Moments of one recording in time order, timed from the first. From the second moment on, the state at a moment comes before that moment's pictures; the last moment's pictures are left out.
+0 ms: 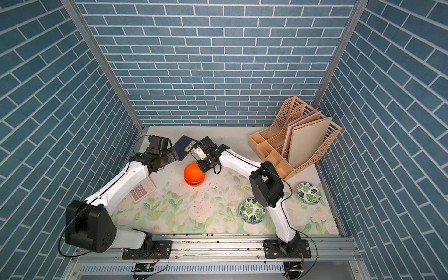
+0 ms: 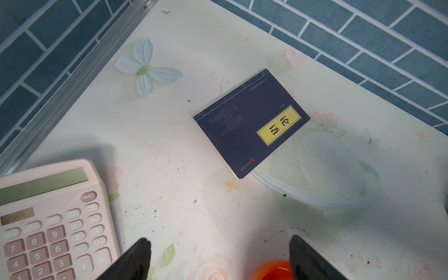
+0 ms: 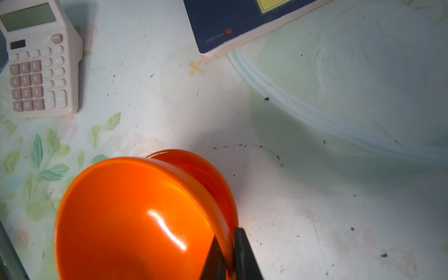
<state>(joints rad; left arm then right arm) -0.24 1.41 1.11 -0.59 -0.30 -0.63 0.86 2.17 1.83 -0.67 -0.18 0.10</state>
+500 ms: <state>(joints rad) -0.24 1.41 1.11 -0.59 -0.29 -0.63 0.86 2.24 1.90 -0.72 -0.18 0.08</state>
